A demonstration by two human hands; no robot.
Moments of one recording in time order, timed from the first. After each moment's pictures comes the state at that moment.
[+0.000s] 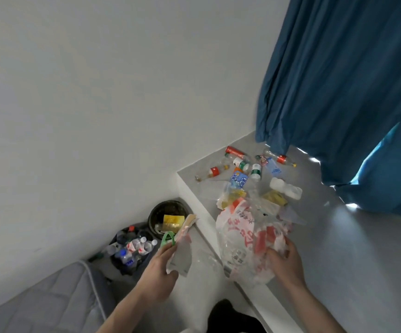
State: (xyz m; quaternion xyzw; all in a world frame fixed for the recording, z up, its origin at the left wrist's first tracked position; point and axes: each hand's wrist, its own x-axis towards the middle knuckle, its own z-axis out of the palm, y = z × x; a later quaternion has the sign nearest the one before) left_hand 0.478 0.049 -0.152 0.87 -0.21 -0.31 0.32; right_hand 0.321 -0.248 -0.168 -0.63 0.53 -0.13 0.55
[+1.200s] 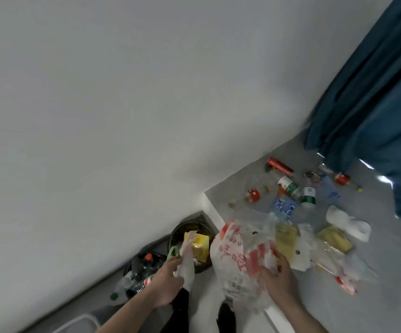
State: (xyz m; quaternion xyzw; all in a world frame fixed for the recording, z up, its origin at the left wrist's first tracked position) left_hand 0.825 0.013 -0.291 0.81 -0.06 -0.50 0.30; right_hand 0.664 -0.254 -0.243 -0.65 0.55 0.05 0.53
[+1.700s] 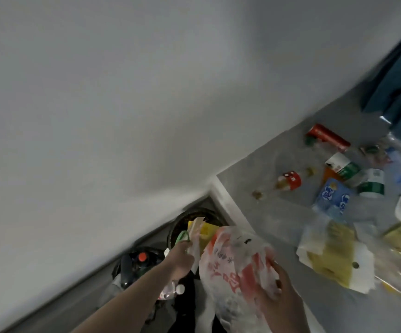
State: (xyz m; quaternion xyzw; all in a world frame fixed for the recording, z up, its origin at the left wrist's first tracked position) left_hand 0.941 -0.053 -0.546 0.80 0.03 -0.55 0.26; right_hand 0.751 -0.226 -0.429 -0.66 0.54 0.10 0.51
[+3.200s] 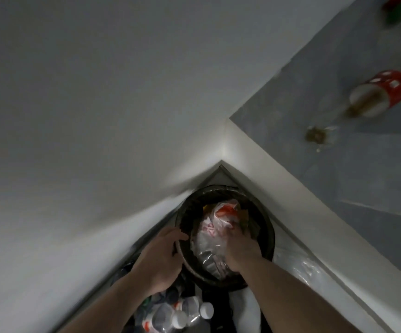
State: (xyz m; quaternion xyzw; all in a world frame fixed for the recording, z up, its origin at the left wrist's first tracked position) left_hand 0.997 0.009 -0.692 0.86 -0.23 -0.44 0.13; right_hand 0.869 -0.154 -0.814 -0.83 0.26 0.43 0.23
